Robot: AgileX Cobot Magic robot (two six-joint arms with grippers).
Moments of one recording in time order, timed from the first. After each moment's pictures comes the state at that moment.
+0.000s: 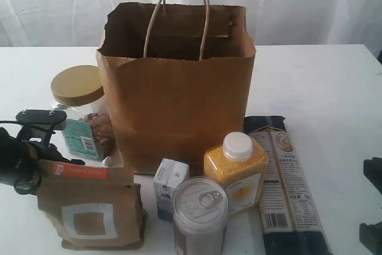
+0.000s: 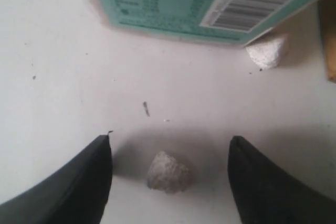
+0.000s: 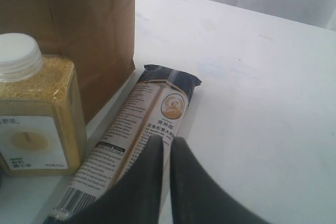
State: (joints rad) left arm -0.40 1.61 -0.58 -0.04 0.14 -0.20; right arm 0.29 0.43 -0.19 0.14 0.23 -0.21
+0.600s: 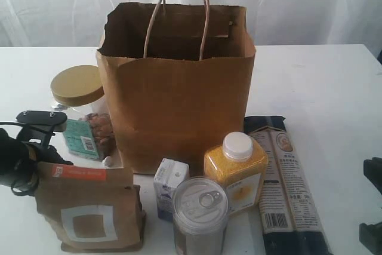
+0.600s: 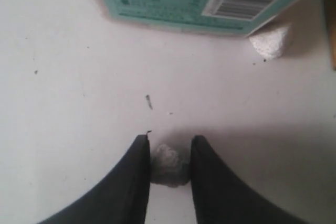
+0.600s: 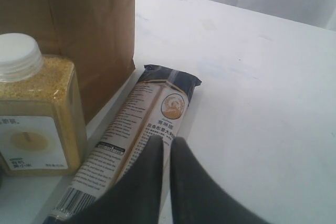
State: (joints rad) left arm -0.40 1.61 -0.58 -0.02 0.15 -0.18; right arm 0.29 0.43 -0.19 0.14 0.23 -0.21
